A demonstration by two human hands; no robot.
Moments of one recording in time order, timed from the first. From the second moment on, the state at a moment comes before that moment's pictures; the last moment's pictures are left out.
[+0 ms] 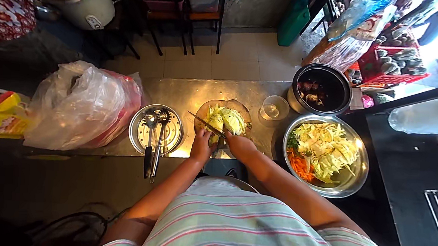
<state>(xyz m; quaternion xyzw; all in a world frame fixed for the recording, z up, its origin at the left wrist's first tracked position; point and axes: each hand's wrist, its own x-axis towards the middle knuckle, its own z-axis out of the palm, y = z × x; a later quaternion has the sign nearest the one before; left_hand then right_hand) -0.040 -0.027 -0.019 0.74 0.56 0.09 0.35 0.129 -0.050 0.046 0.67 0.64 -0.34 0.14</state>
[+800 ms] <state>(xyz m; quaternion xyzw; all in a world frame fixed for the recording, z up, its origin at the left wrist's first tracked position) -0.047 -0.033 -0.028 0.74 0.56 0.11 0.36 0.116 -0.081 0.082 0.68 0.62 -0.34 0.17</state>
